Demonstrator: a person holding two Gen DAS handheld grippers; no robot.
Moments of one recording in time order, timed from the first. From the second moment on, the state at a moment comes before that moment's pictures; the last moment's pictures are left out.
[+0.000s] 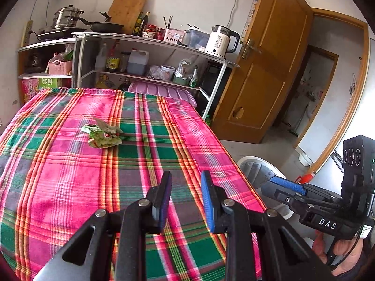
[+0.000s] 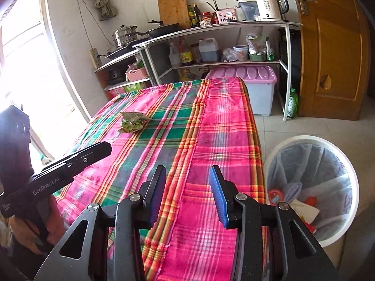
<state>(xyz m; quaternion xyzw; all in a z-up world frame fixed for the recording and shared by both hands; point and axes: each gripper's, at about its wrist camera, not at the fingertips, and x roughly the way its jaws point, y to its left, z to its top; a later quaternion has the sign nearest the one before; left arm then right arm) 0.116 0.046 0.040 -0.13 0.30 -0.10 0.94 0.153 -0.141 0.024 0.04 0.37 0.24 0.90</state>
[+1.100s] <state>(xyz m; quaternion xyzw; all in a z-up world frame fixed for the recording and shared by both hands) 0.157 0.176 0.025 -0.18 0.29 0.00 0.94 0.262 -0.010 0.003 0.04 0.42 0.31 0.85</state>
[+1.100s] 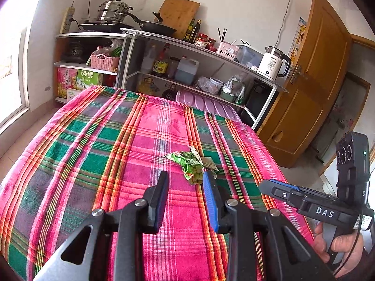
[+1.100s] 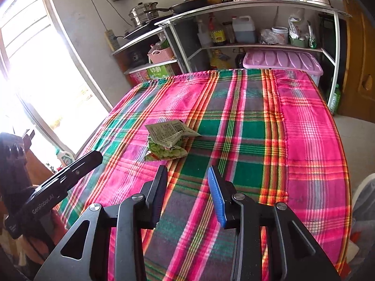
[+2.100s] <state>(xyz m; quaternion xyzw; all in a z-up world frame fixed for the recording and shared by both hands) 0.176 0.201 0.010 -0.20 0.30 0.00 0.93 0.355 0.038 -0.048 0.19 0.53 0.33 0.76</state>
